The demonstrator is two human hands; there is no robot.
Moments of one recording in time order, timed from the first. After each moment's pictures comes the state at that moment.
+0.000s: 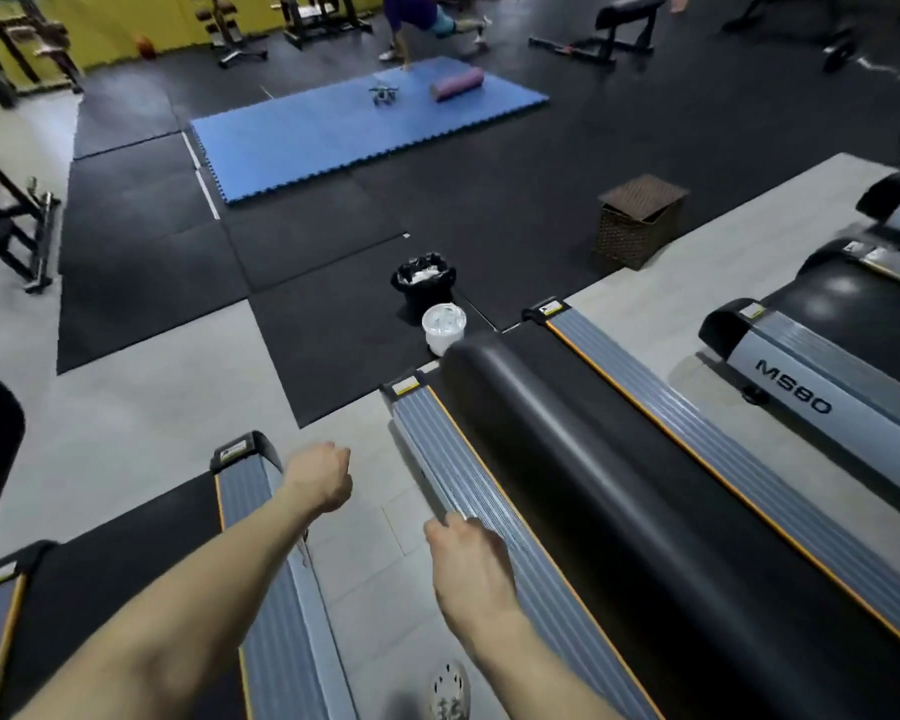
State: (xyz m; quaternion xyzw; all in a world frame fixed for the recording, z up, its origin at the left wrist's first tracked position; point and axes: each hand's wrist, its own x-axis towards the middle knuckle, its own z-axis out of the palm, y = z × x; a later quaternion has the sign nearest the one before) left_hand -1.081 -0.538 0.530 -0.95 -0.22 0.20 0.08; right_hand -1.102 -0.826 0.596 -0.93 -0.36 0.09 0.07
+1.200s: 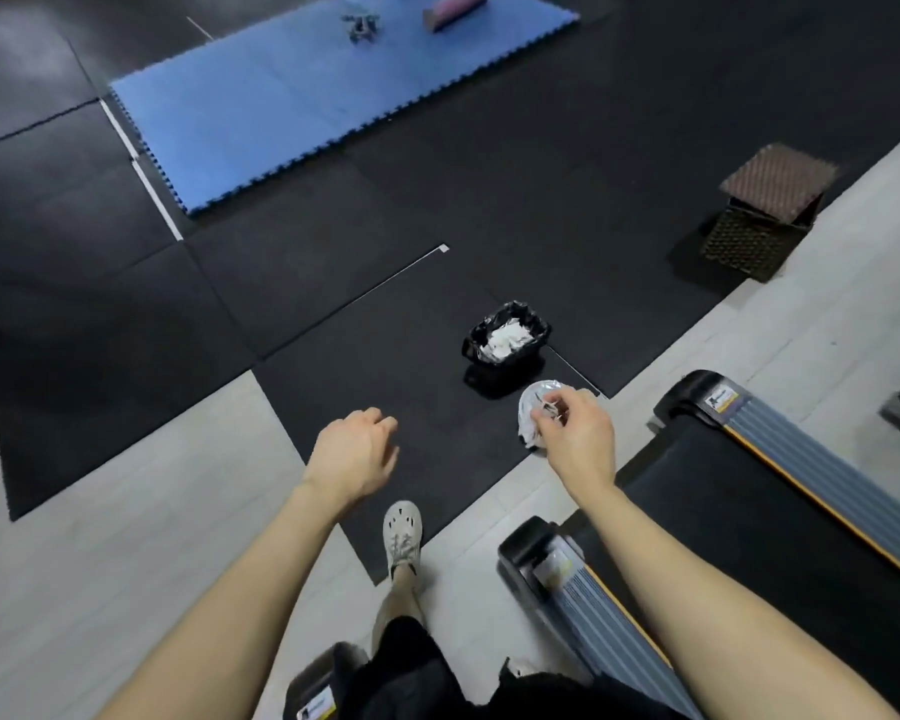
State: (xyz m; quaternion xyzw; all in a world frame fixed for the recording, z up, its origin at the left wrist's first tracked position) left_hand -0.601 0.080 0.551 -0.99 -0.06 0.12 0.03; right_hand -0.487 -0.208 0.516 -0.90 -0.03 0.05 0.43
